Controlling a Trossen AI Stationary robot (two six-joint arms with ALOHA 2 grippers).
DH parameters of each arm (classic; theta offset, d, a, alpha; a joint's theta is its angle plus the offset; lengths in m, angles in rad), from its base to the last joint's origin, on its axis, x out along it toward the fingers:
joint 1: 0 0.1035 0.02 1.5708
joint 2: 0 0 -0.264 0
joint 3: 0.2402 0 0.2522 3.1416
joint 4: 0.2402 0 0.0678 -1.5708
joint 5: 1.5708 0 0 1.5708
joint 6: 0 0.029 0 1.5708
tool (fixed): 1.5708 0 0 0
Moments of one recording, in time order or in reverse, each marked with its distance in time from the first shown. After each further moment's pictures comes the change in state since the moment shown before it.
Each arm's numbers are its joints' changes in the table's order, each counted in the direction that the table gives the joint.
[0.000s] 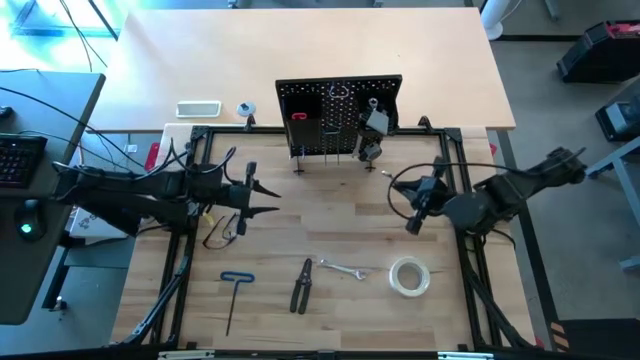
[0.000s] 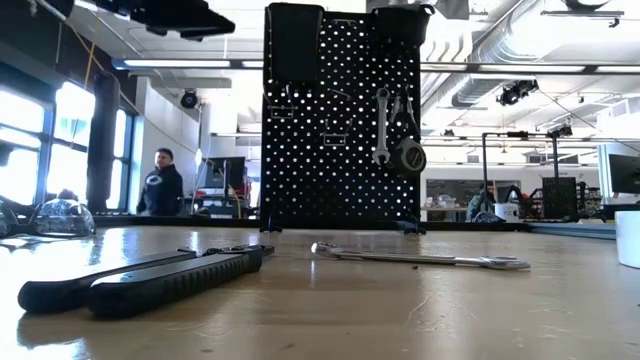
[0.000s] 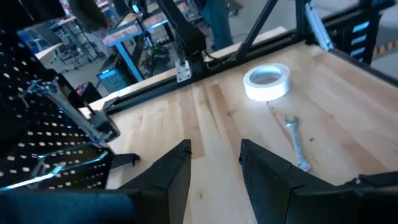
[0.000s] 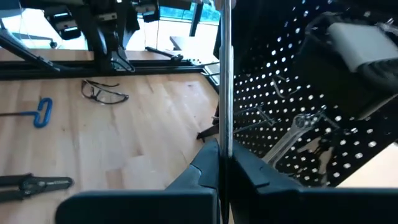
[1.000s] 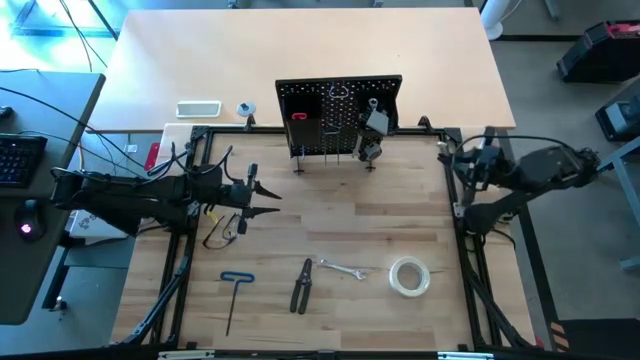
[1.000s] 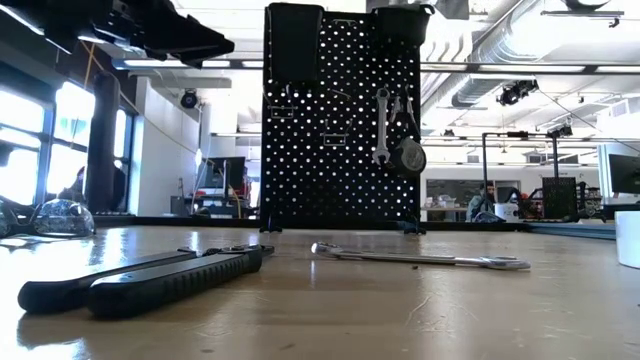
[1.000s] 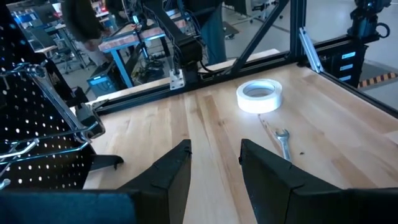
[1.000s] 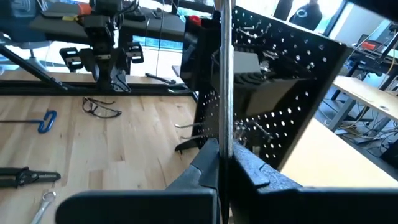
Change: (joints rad) left arm 0.077 0.012 -0.155 -0.218 0.122 -0.092; right arm -0.048 0.416 0.000 0.178 -0.092 -0.221
